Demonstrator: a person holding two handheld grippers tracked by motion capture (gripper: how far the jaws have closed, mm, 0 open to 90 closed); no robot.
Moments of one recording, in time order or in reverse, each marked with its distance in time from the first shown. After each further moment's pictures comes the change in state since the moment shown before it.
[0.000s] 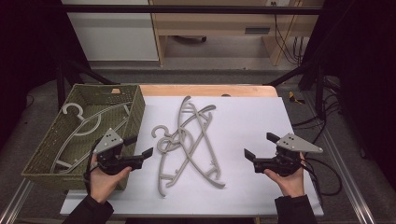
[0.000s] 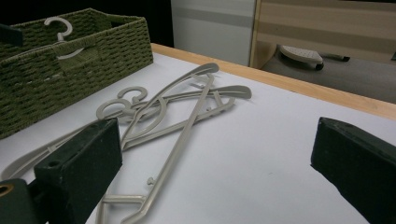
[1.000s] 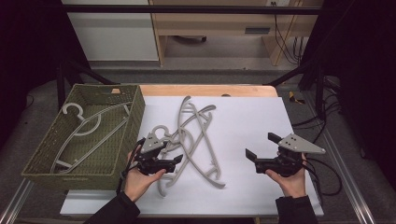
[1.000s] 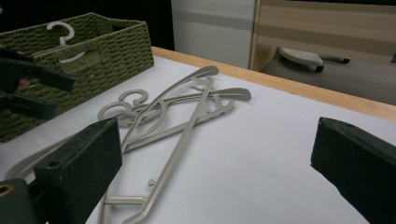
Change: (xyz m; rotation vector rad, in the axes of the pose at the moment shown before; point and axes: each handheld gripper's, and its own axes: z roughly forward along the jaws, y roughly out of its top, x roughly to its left) left arm -0.044 -0.004 0.080 0.147 -0.022 0.034; right arm -0.001 0.000 -0.004 -0.013 0.003 0.007
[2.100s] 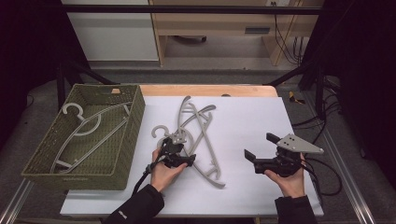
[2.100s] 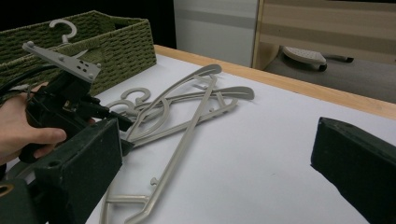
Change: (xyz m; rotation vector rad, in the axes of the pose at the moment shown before) left arm -0.003 -0.018 0.093 0.212 0.060 -0.111; right arm 0.001 -0.001 0.002 0.006 0.010 -0.004
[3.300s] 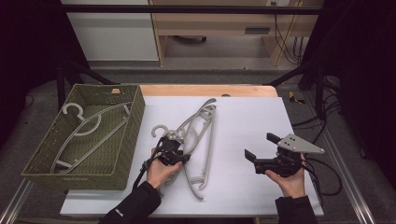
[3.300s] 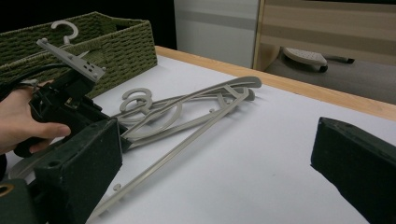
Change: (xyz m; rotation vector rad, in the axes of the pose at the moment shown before) left arm 0.016 0.002 -0.005 0.099 -0.078 -0.041; right arm 0.000 0.001 -0.001 -0.004 0.001 0.009
